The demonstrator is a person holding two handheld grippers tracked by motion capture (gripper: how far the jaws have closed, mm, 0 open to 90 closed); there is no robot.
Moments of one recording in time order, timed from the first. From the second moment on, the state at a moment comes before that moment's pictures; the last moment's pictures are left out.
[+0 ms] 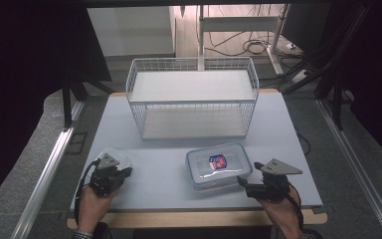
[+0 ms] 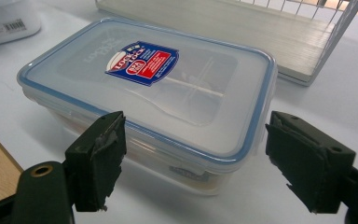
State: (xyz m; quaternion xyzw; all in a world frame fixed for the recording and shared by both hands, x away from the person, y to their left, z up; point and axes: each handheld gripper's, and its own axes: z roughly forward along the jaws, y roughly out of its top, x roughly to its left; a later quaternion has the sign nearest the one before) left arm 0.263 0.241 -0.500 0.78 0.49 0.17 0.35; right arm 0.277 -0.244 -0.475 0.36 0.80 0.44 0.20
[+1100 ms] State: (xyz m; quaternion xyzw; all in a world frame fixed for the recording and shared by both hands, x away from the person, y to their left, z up) left arm 0.271 0.173 -0.508 0.80 0.41 0.12 0.42; right arm 0.319 -0.267 -0.480 0.37 0.83 0.37 0.19
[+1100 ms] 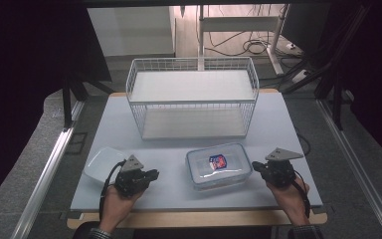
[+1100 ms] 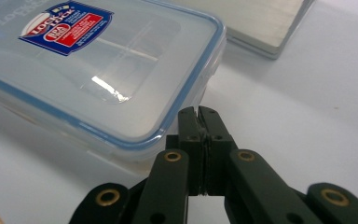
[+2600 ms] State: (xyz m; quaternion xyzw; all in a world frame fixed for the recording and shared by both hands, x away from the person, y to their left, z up) left arm 0.264 0.182 -0.507 0.82 0.40 0.15 0.39; right arm 0.297 -0.225 -0.475 0.31 0.84 0.42 0.14
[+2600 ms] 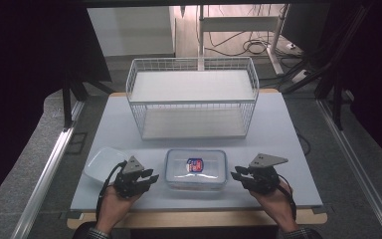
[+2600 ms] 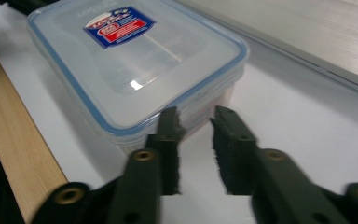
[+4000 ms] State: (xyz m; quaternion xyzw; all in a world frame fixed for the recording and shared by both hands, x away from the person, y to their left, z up) left arm 0.260 0.191 -0.496 0.80 0.39 0.14 0.43; right arm 0.301 -0.229 -0.477 0.34 0.83 0.42 0.12
